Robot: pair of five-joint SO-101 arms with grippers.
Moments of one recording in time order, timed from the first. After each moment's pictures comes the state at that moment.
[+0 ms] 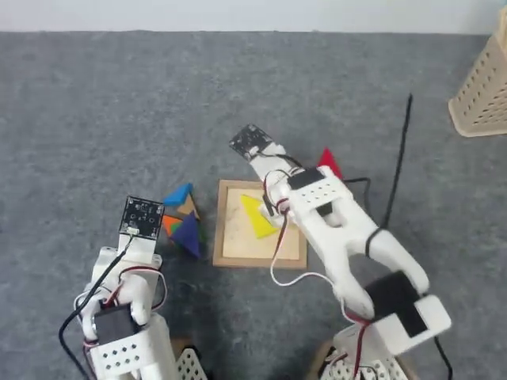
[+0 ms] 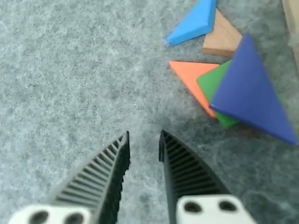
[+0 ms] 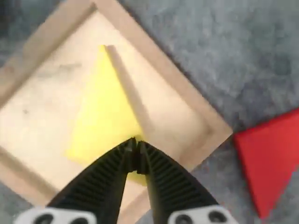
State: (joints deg) left arm -23.4 -103.3 96.8 72.6 -22.7; right arm -28.9 2.2 31.3 48.5 18.1
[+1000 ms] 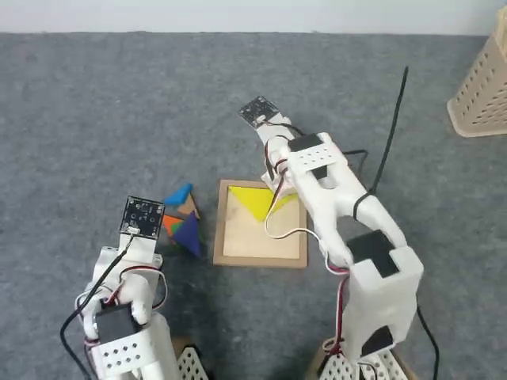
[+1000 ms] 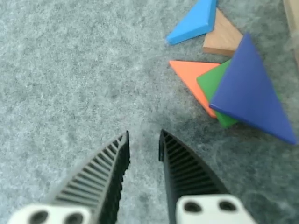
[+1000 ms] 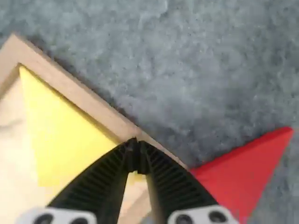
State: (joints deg) left arm -23.4 -103.3 96.8 72.6 -22.7; right arm -24.0 19.7 7.6 54.8 18.0
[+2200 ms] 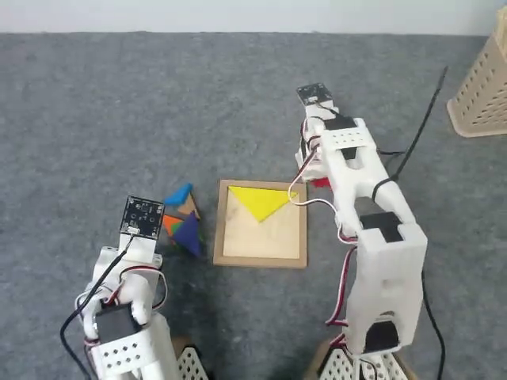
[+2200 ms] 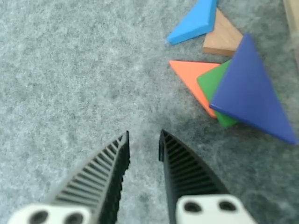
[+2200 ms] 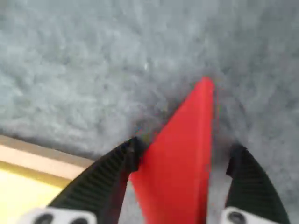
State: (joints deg) left arm -23.5 -103.3 96.8 72.6 -22.7; right arm -12.8 32.1 -5.7 61.2 6.3
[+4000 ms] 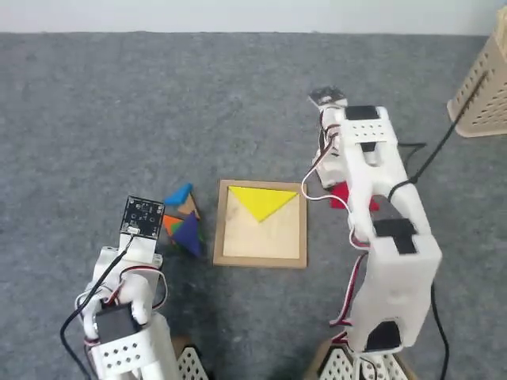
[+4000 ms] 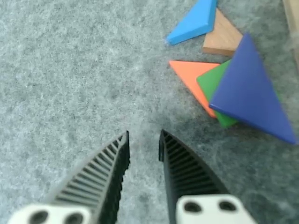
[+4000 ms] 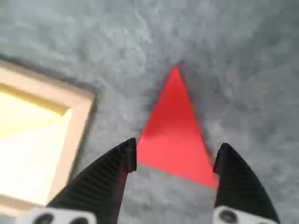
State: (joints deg) left arm -23.4 -103.3 96.8 72.6 -22.7; right arm -8.8 25.7 -7.9 78.2 15.0
